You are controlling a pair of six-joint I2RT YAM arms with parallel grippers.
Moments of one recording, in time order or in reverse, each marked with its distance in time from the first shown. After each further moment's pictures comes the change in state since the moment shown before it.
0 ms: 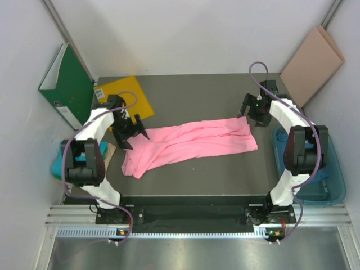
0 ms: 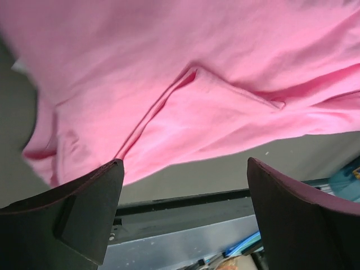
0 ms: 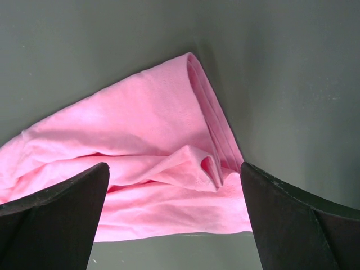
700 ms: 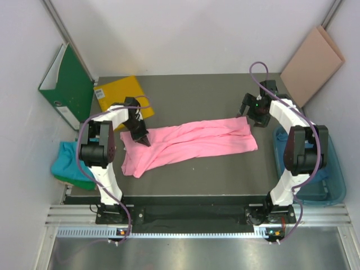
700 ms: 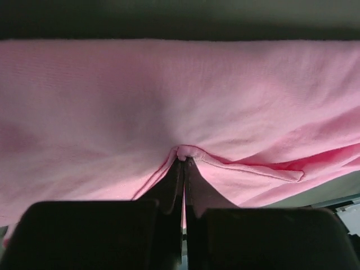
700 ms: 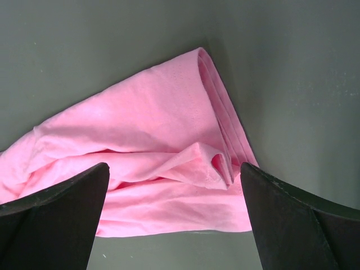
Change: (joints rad) left arm -0.110 0.307 0.060 0.164 -0.023 0.037; right arm 0.004 0.000 0.000 0.002 -0.032 0.028
